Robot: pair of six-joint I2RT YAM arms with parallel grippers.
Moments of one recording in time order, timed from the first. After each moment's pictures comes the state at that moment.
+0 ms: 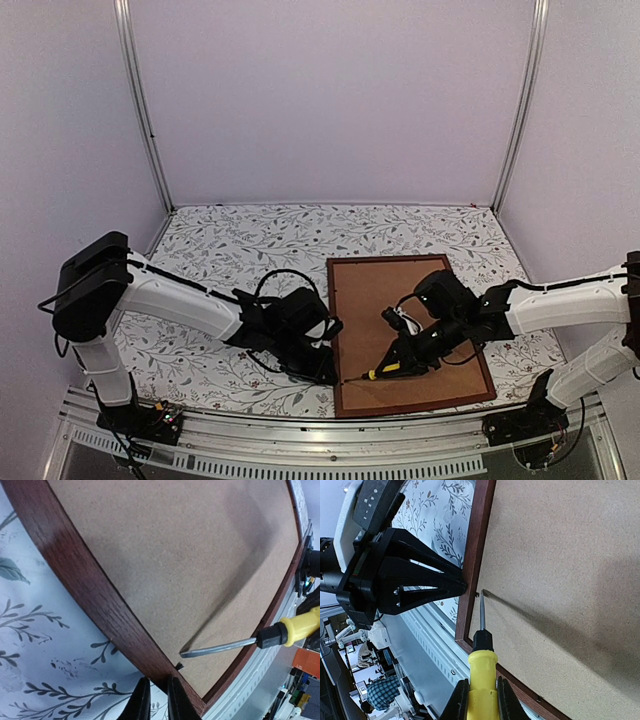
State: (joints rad) left arm -1.13 1.83 0.98 -0.18 0.30 -0.76; right arm 0.93 1.38 0.65 -0.23 -0.56 0.82
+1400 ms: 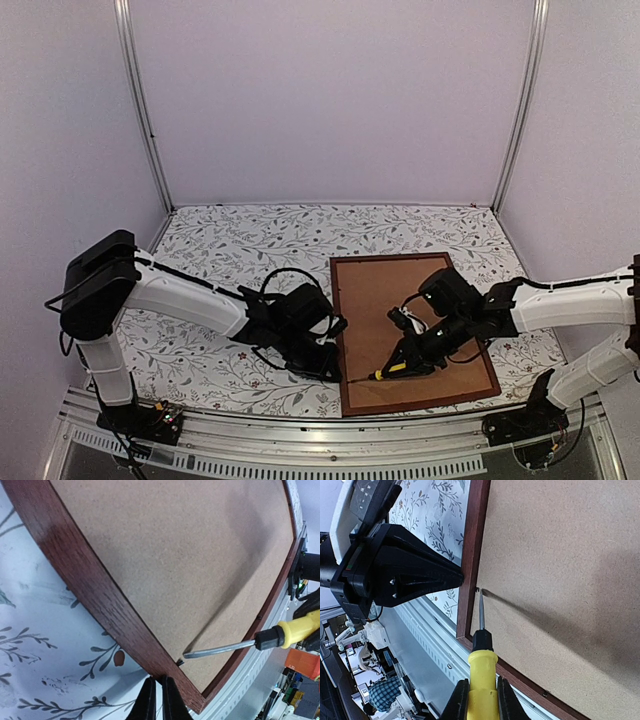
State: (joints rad) left arm -1.11 1.87 1.02 -0.17 0.34 -0.76; right arm 0.90 1.35 0.65 -0.30 -0.57 0.81
